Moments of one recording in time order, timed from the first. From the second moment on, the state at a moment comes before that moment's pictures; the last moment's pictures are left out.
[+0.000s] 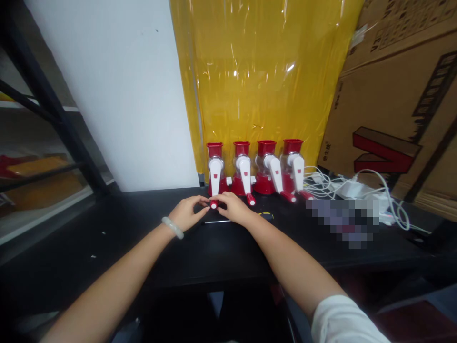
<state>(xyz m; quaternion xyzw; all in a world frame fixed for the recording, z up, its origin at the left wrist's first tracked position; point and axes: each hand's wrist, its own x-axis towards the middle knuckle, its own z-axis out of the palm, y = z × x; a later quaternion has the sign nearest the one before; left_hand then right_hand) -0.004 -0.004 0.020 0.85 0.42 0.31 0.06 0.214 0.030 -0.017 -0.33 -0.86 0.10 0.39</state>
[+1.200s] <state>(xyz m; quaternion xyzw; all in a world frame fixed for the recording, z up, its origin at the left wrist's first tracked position) 0.072 0.086 0.051 0.65 0.61 0.38 0.23 0.212 0.027 -0.017 -0.34 -0.84 0.11 0.40</state>
